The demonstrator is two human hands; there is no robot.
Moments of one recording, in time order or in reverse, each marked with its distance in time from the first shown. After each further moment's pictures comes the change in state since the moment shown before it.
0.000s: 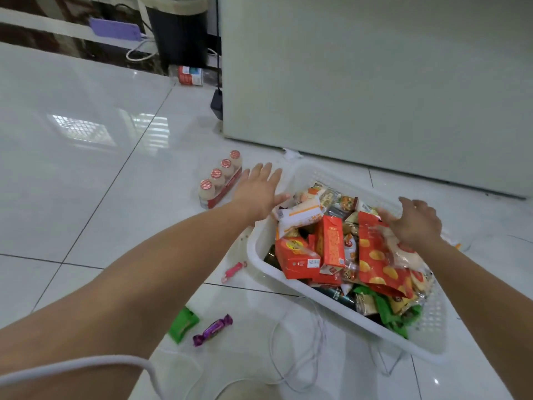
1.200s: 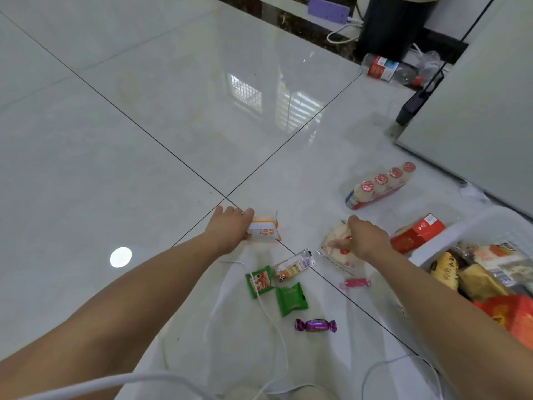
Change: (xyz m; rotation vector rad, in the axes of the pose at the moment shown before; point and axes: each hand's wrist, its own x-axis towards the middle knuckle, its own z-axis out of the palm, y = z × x) left_hand -0.248 -0.210 0.082 0.121 -0.239 -0.591; right_hand -0.098 -0.308 0.125 -0.214 -0.358 -0.855
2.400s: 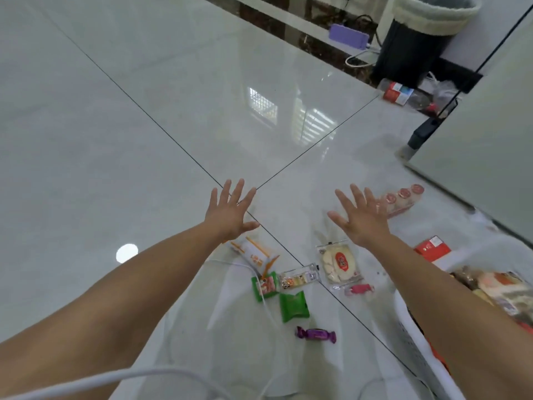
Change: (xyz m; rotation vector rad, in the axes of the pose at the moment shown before) left_hand -0.014 -0.026 -0.028 -0.189 -0.026 -0.205; right_hand 0.016 -0.026 -0.043 -0.132 0.158 -0.190
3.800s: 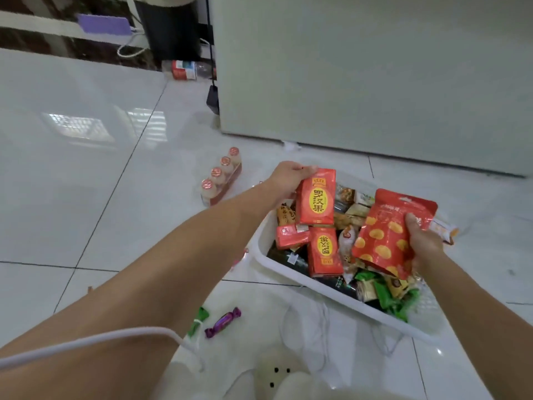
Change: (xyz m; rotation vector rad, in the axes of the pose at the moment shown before) left_hand -0.021 0.392 -0.094 -1.209 -0.575 0.511; right_hand -0.302 0.237 0.035 1.476 0.736 1.487
